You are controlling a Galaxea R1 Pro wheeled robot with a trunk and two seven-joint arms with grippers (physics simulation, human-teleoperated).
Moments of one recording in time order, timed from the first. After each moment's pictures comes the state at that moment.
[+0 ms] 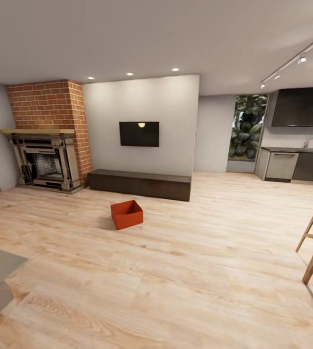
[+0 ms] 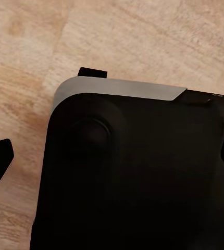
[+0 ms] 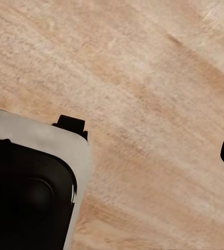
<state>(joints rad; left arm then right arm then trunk) 0.00 -0.02 0.01 -0.04 0.16 -0.10 0.01 -0.11 -0.09 0.28 0.02 0.00 -0.18 -0.01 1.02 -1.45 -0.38</state>
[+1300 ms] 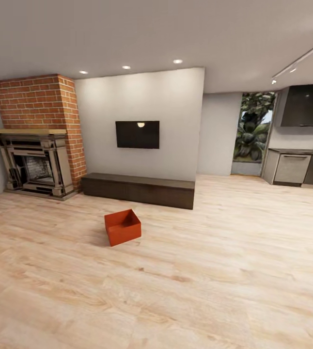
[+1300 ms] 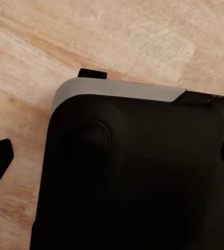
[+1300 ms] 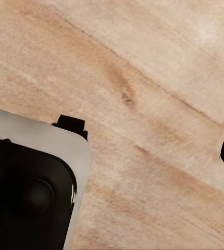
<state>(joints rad) 0.00 -0.02 0.01 -0.04 0.16 -0.10 0.01 -0.11 -0.09 0.28 0.02 0.00 -0.18 0.00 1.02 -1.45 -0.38</state>
